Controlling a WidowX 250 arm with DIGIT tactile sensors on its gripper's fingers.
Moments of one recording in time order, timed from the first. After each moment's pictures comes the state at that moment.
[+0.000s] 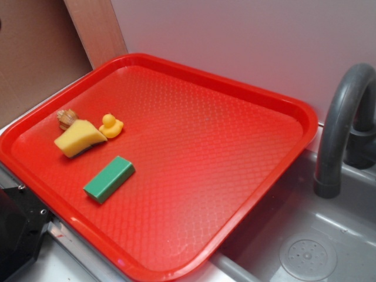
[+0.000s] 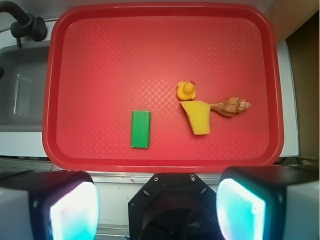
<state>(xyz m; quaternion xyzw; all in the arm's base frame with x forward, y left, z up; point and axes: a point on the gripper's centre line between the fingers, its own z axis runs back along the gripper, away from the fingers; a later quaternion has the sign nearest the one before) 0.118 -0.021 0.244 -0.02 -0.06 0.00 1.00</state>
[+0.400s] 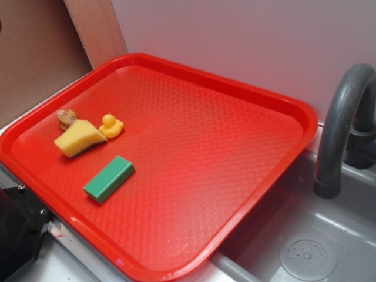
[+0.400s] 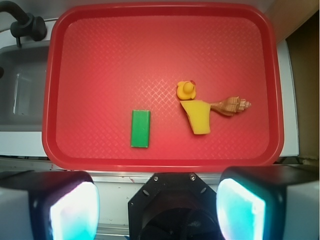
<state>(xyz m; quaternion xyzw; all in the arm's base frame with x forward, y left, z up) 0.117 -0.021 0.242 -0.02 -0.06 0.00 1.00</state>
